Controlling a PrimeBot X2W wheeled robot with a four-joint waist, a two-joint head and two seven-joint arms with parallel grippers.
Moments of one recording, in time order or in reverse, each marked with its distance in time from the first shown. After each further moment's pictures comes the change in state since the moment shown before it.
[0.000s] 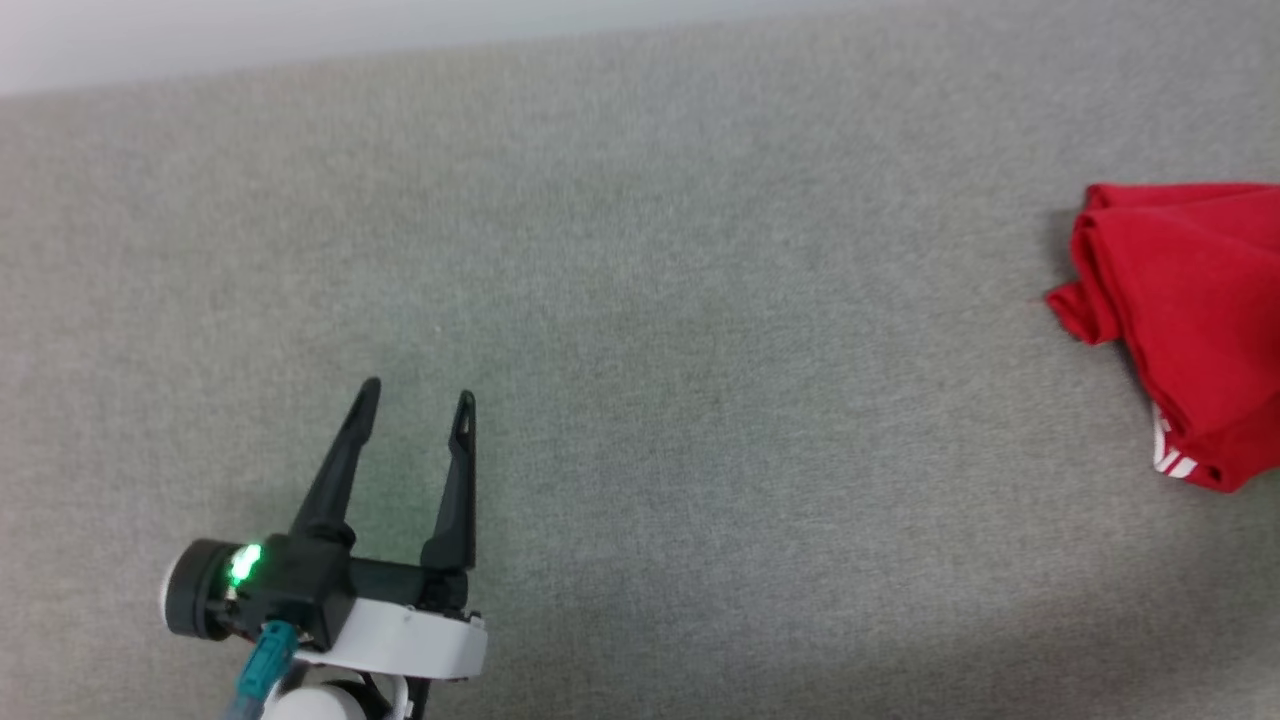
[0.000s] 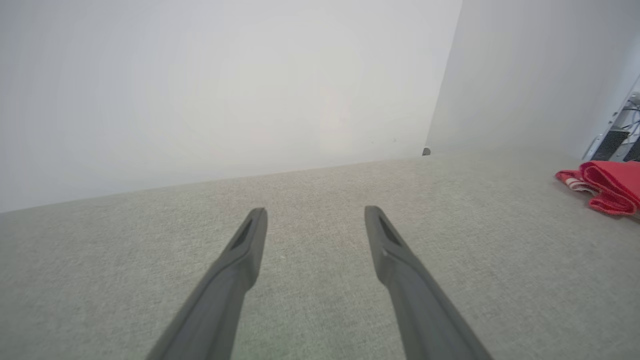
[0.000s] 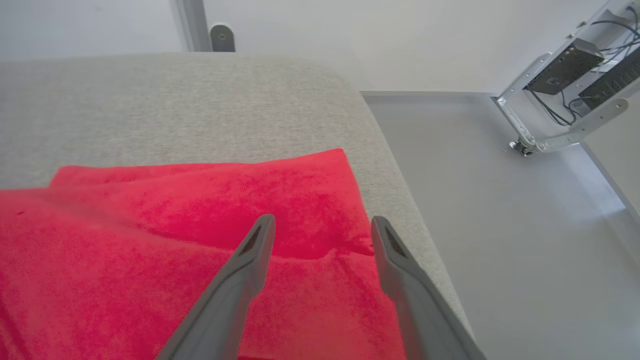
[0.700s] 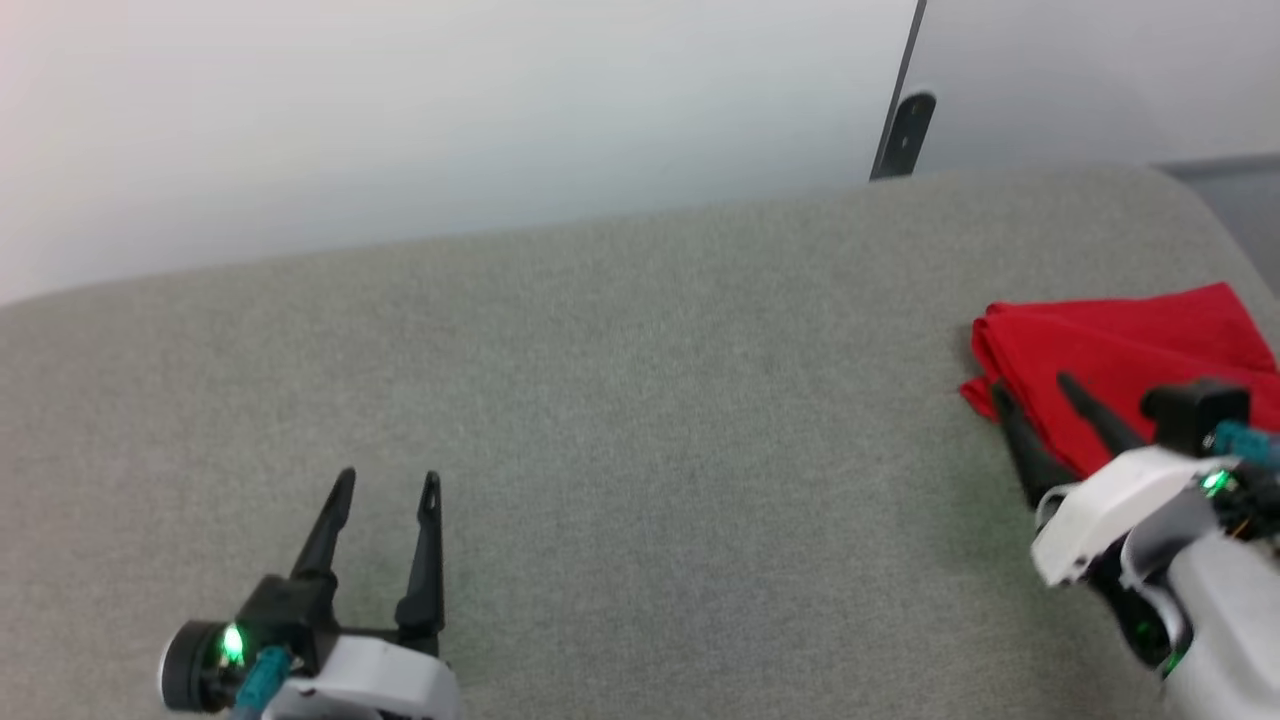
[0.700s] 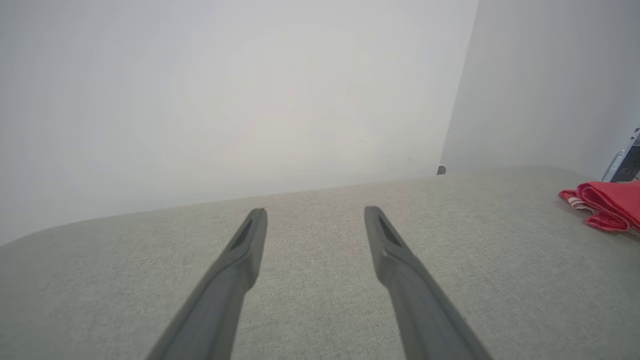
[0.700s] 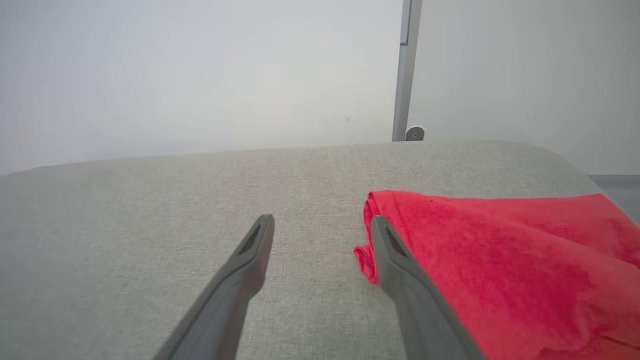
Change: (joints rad) left arm 0.034 -0.010 0.058 0.211 -0.032 -0.006 -0.028; right arm 0.370 0.260 0.146 -0.404 0.081 0.000 -0.197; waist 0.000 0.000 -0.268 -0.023
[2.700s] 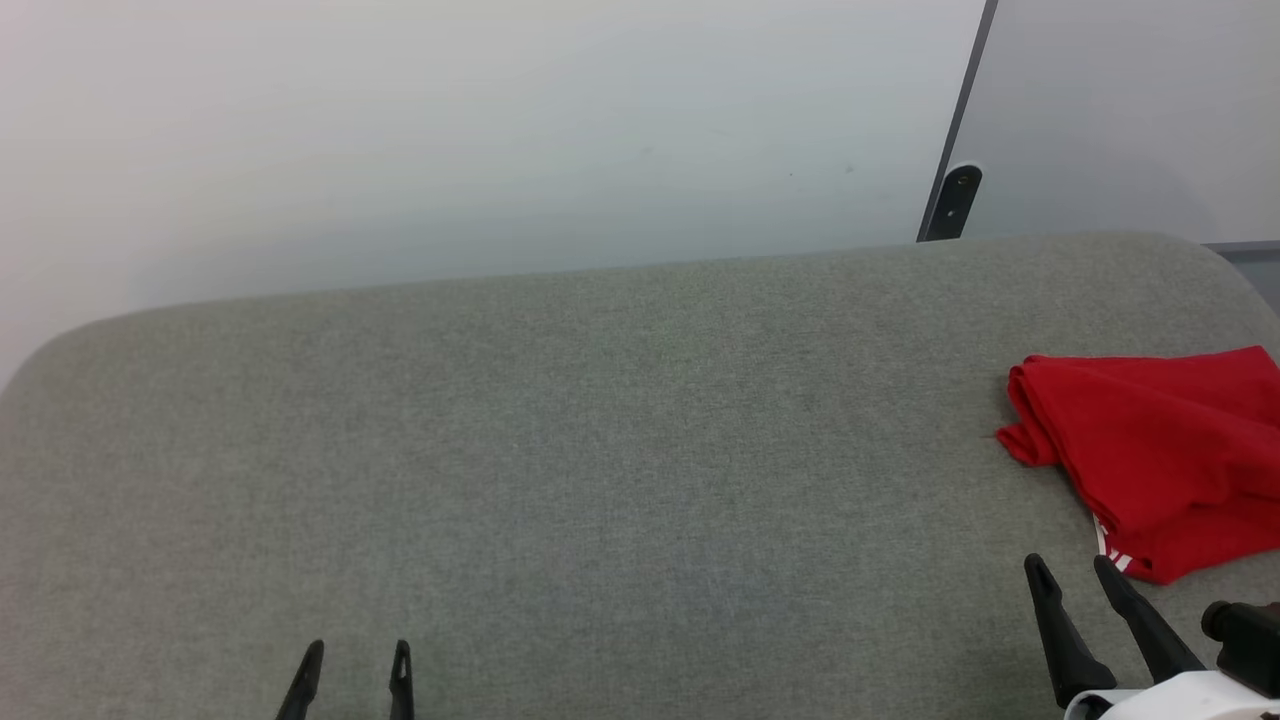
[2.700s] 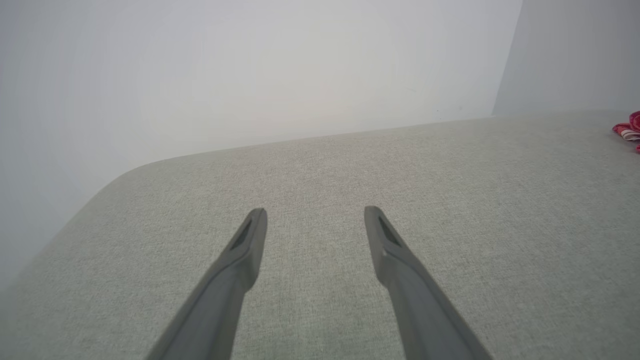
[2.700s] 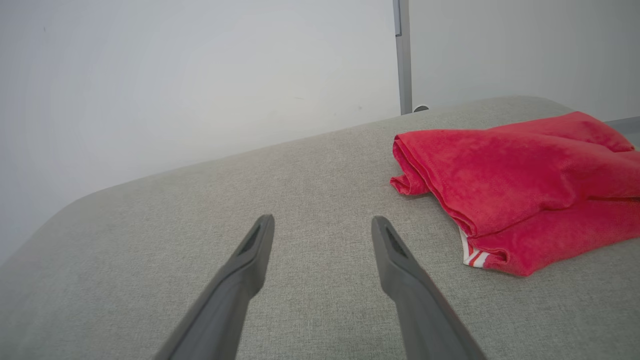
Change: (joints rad) left arm 0.320 0.018 0.007 -0.134 0.059 0.093 0.014; right arm 0.632 0.230 -0.414 -0.681 -0.196 0.000 0.227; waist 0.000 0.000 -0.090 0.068
